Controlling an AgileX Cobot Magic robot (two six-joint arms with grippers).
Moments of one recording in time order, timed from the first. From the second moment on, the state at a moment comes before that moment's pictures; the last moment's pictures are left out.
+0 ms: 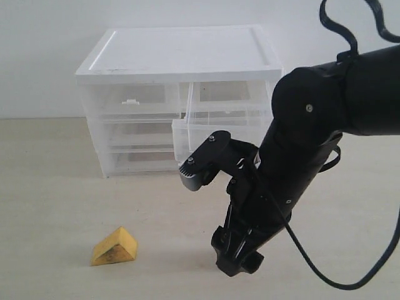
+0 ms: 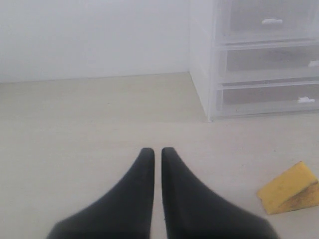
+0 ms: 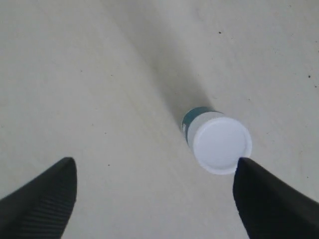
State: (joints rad) left arm -0.03 0.00 0.00 0.04 0.28 -0.01; right arm 0.72 1.65 -1.08 0.15 0.81 -0.43
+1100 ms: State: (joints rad) left arm -0.03 0.00 0.00 0.04 0.28 -0.01; right arm 0.72 1.79 -1.08 0.02 0.68 -0.44
